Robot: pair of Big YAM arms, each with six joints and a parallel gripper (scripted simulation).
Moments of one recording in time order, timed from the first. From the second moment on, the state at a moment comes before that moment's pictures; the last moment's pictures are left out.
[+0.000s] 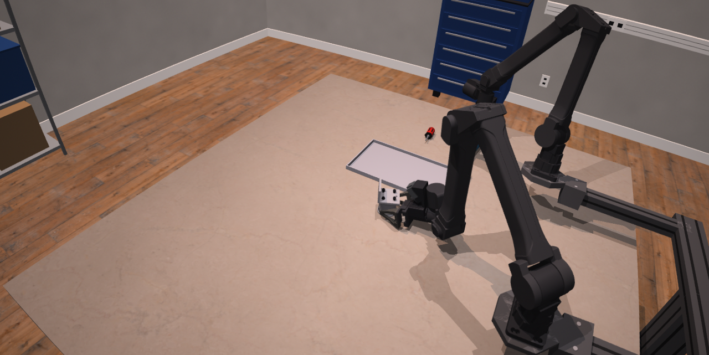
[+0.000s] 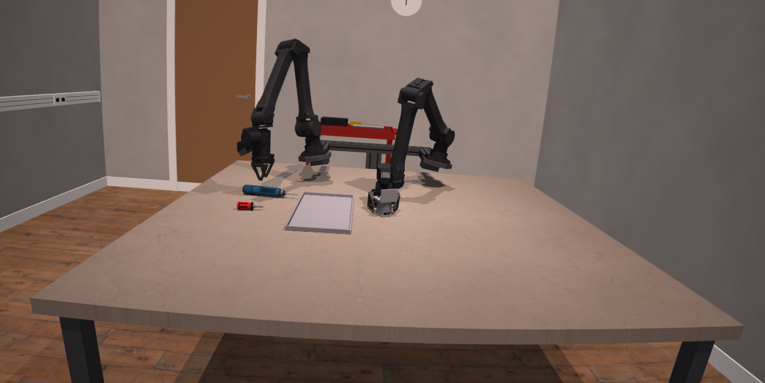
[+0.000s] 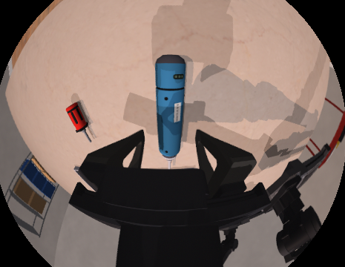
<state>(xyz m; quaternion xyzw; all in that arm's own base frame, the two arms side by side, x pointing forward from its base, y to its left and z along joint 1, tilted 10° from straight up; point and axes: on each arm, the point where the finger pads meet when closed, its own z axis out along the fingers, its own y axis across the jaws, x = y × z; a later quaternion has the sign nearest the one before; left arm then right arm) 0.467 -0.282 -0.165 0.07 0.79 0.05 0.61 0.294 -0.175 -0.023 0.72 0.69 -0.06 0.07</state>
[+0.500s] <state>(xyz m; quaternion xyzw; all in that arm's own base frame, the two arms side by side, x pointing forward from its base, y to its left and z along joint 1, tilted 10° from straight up) 0.467 -0.281 -0.166 0.07 0.79 0.06 0.61 0.294 -0.175 -0.023 0.72 0.69 -0.06 0.07</state>
